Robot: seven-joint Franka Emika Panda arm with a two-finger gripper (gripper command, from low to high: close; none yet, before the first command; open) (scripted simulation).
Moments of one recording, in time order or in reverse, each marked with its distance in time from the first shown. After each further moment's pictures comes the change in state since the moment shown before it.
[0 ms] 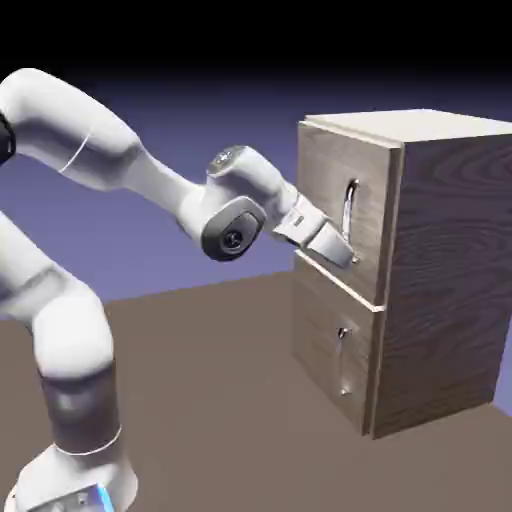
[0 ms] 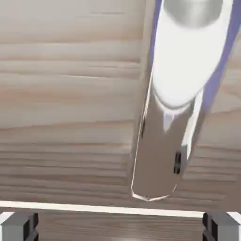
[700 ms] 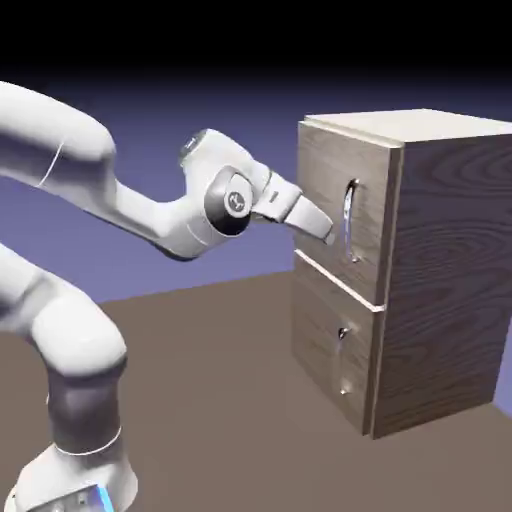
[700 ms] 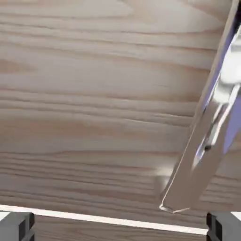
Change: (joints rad) arm 0.250 -0.172 -0.293 0.016 -0.913 -0.118 0.683
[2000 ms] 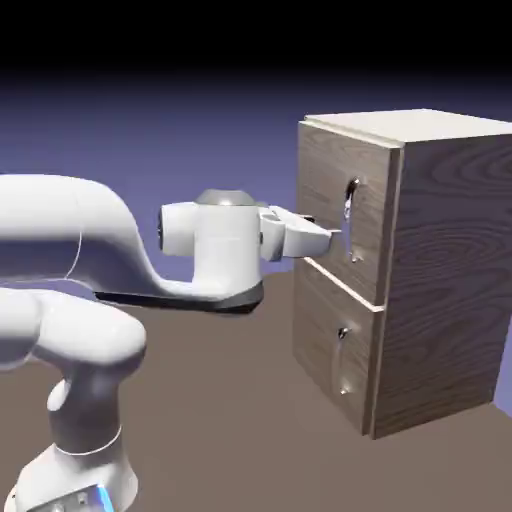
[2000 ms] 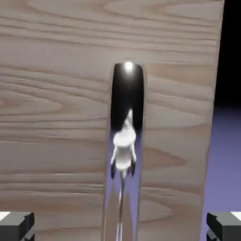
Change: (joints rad) arm 0.464 -0.319 -0.544 0.029 -1.696 -0.219 1.268
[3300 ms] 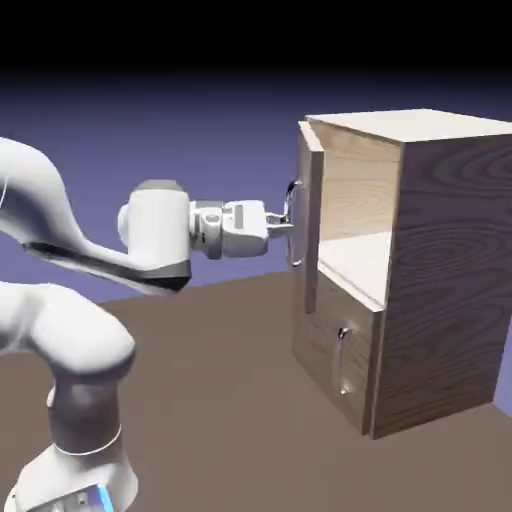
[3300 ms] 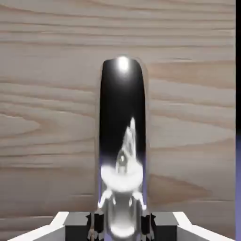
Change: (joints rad) arm -0.420 0.030 0.827 -0.228 0.663 -0.348 0.166
